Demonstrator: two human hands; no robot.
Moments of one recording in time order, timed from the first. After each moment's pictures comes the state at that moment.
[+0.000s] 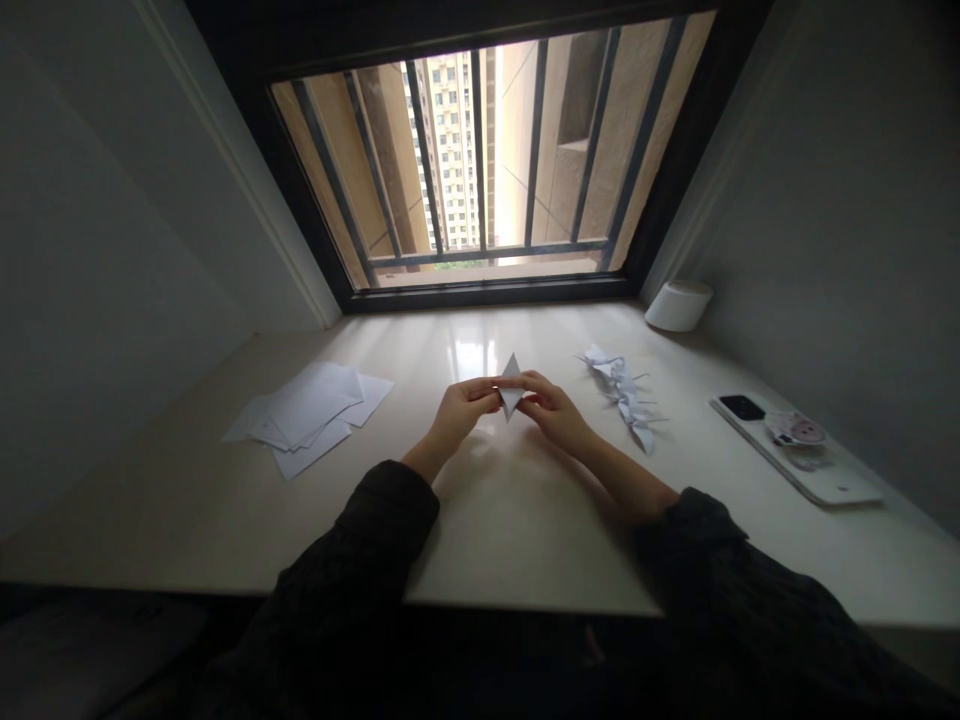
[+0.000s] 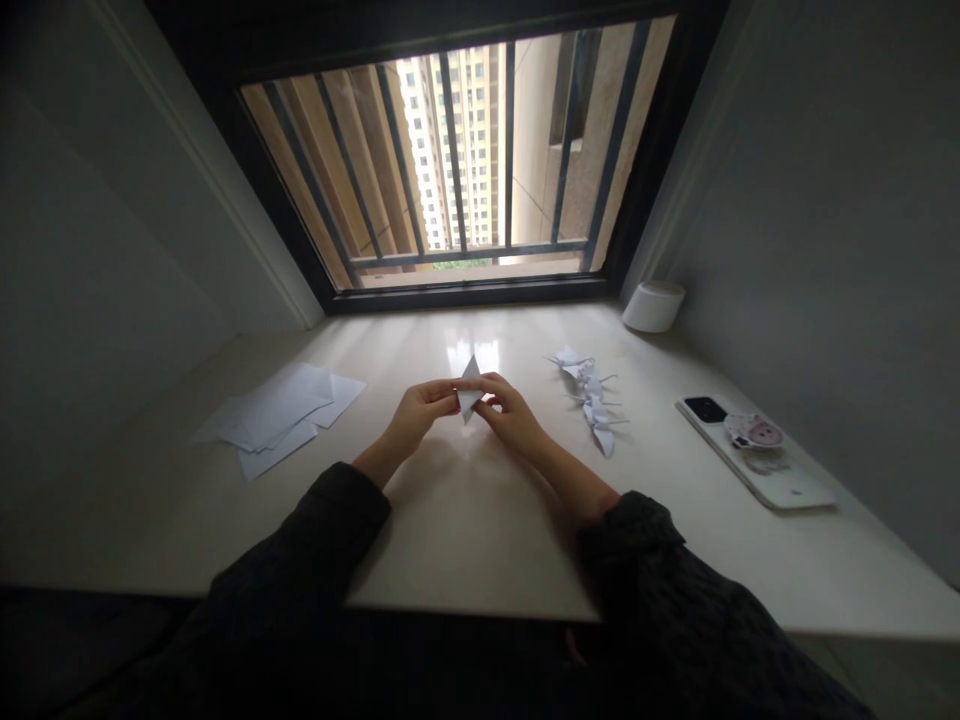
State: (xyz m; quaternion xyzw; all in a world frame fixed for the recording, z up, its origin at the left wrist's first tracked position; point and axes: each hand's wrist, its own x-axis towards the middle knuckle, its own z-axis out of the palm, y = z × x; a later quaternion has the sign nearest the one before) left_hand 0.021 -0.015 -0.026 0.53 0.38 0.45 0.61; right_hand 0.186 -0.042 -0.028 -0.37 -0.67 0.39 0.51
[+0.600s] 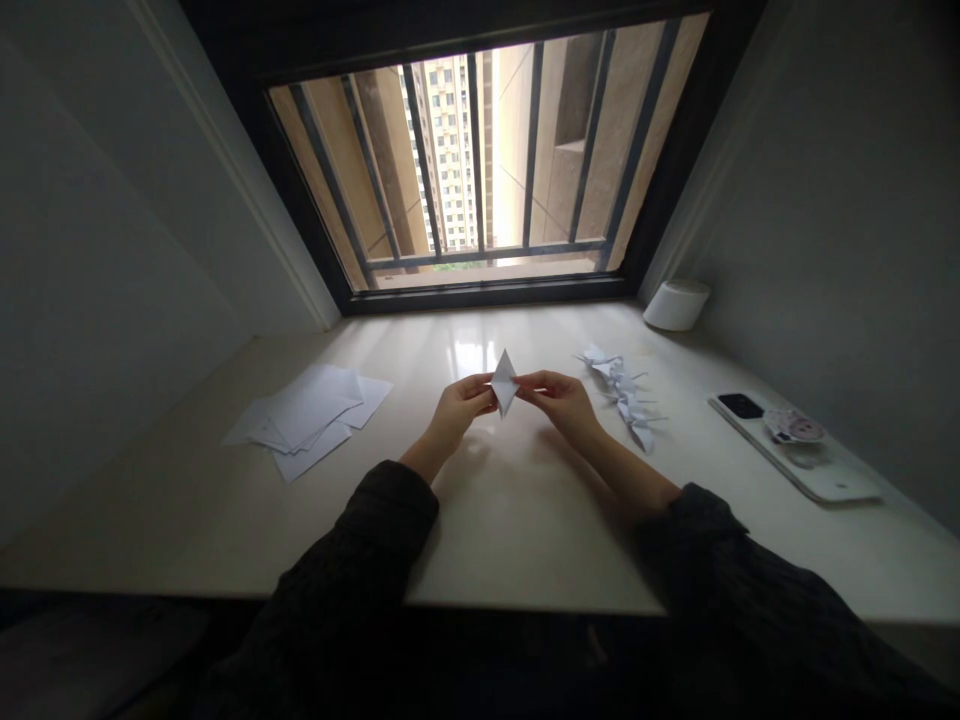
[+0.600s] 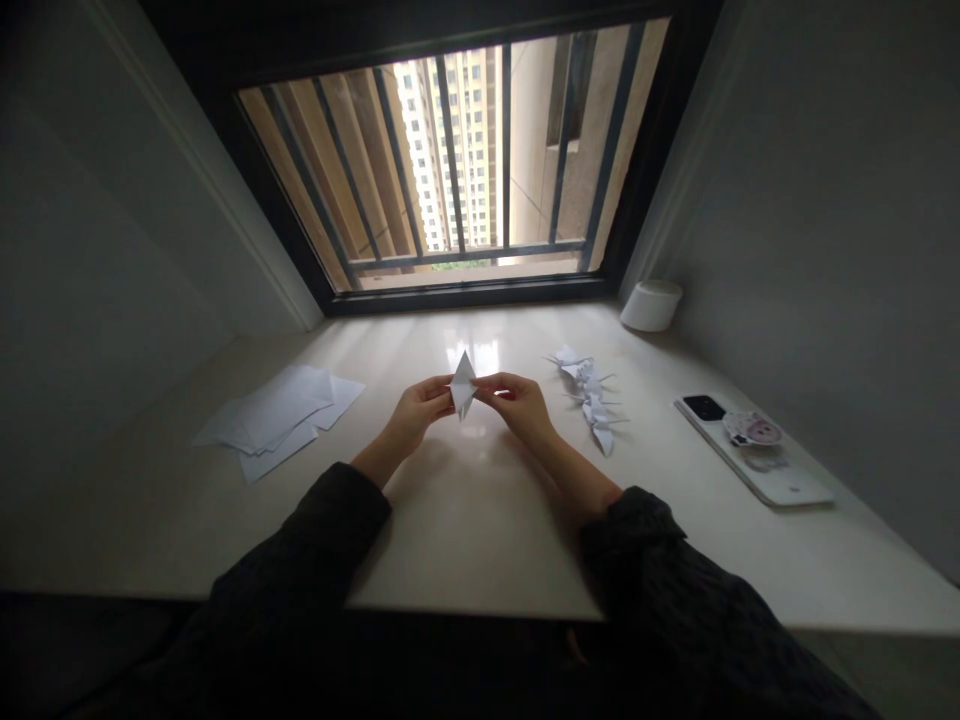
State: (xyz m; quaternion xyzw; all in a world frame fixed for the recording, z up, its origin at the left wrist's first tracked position) left_hand 0.017 -0.010 -0.030 0.49 0.38 0.45 0.64; right_hand 0.191 -0.032 -0.039 -0.43 -0.54 0.42 0.59
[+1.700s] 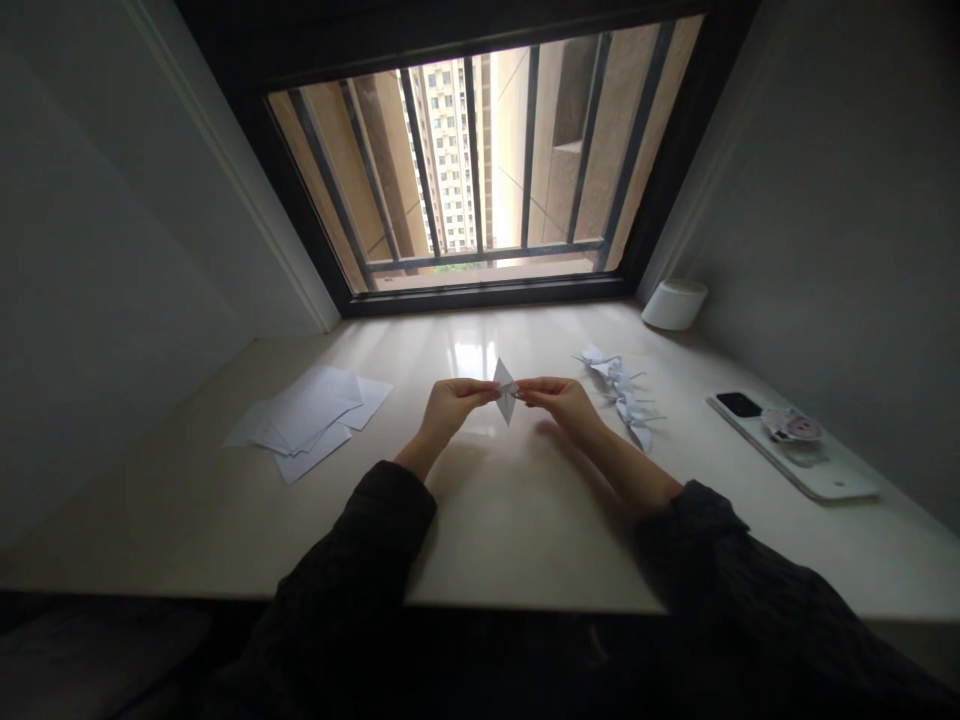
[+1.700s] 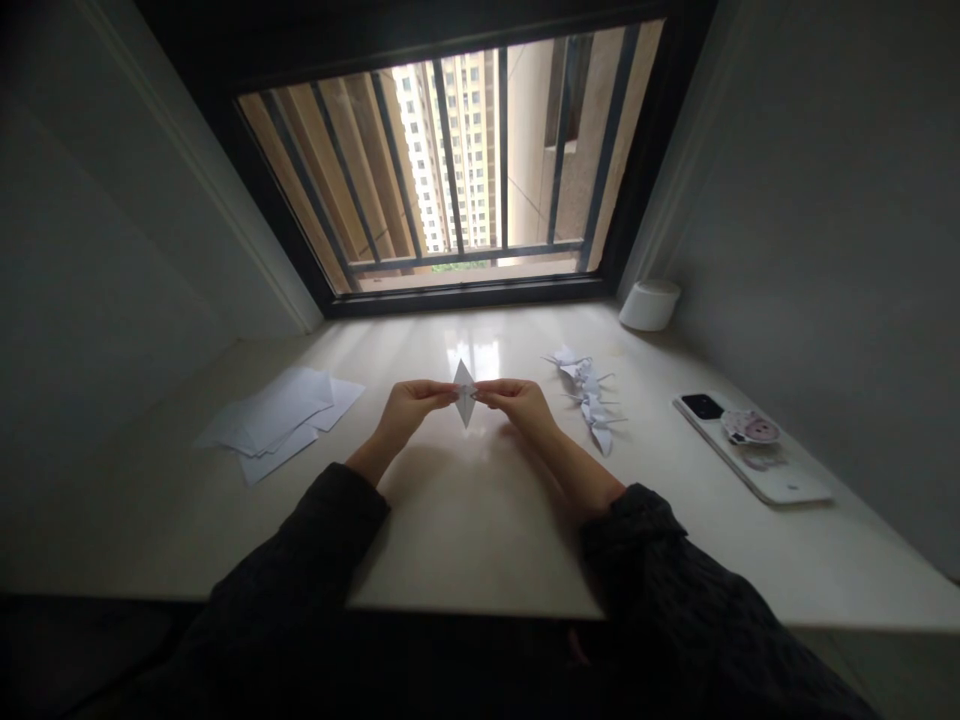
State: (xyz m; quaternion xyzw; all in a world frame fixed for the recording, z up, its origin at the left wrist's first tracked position) left_hand 0.005 -0.007 -0.023 0.59 0.41 0.46 0.52; right_hand 0.194 -0.031 -0.039 -0.47 -0.50 0.48 0.55
